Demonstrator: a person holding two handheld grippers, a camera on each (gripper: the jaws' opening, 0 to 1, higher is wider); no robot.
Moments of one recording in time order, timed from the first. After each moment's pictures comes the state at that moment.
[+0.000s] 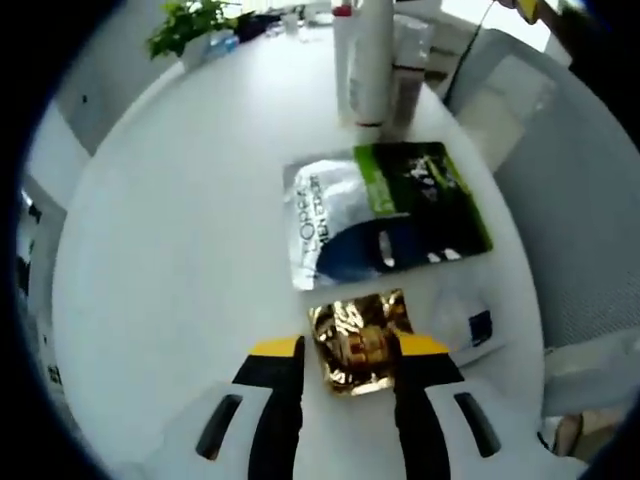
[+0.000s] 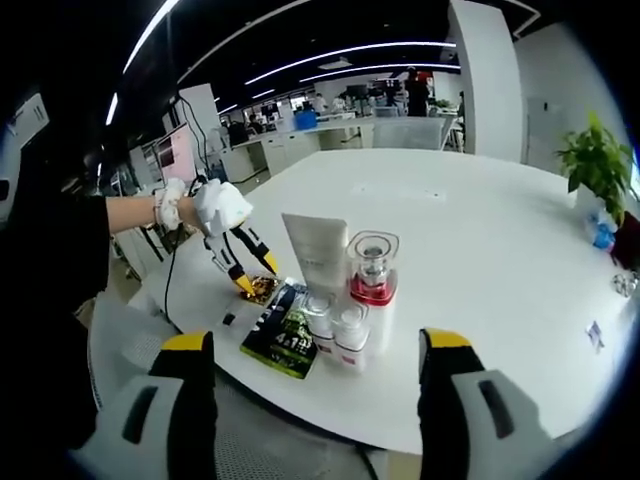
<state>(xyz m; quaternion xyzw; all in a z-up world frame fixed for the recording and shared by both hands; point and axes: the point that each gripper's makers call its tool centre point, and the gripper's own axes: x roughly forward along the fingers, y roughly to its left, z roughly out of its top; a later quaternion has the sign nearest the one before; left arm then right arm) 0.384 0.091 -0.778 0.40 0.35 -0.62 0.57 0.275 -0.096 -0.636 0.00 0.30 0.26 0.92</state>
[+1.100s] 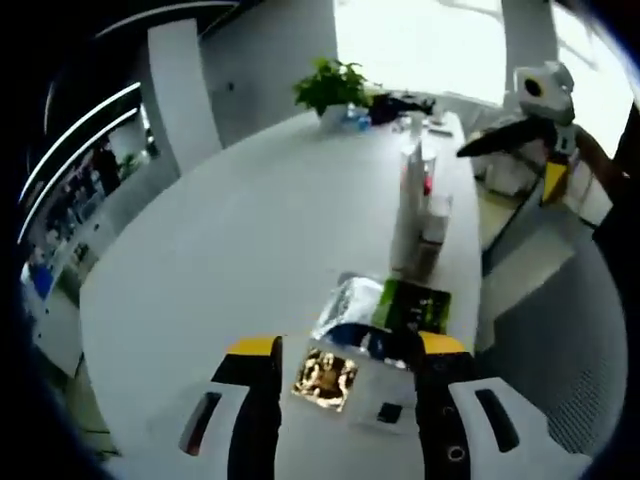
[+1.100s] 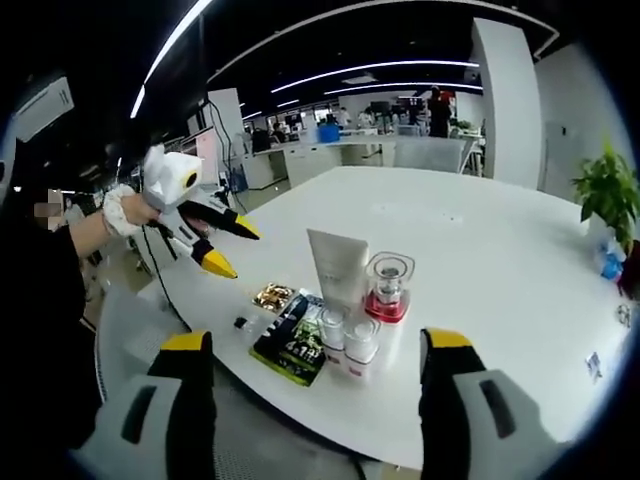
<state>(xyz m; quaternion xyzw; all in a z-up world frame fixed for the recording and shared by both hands) 0.335 0.088 -0.655 0.20 0.29 -0.47 0.81 0.267 -0.089 -0.620 -0.03 0.26 0.30 0.92</state>
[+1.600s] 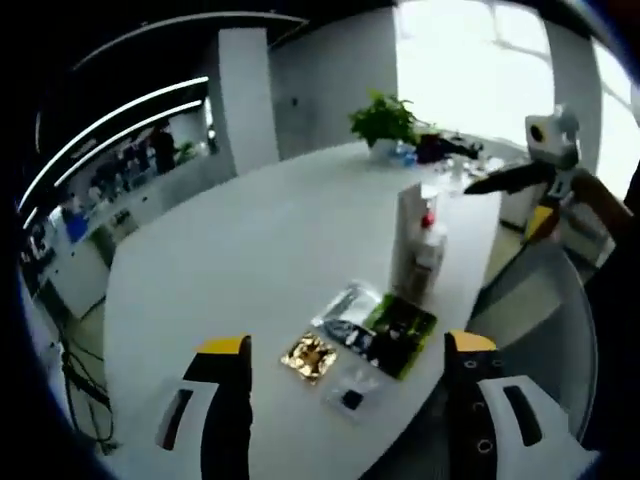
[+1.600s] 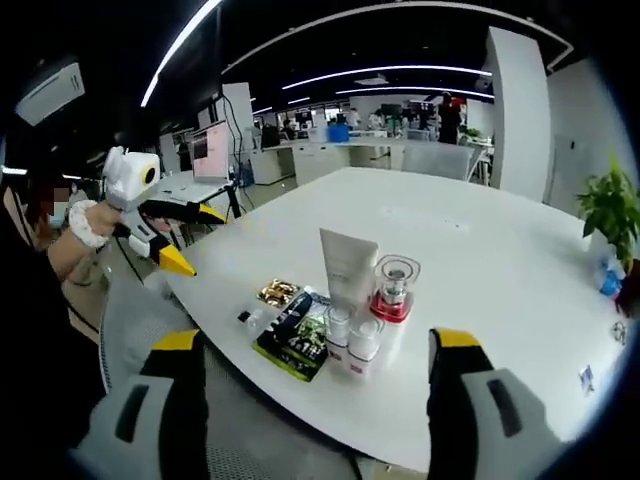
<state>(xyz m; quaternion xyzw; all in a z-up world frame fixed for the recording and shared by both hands) 0.287 0.121 -0.620 0.12 0.25 -0.37 0.89 0.257 -0.087 -0.611 -0.05 0.24 0.31 0.92</state>
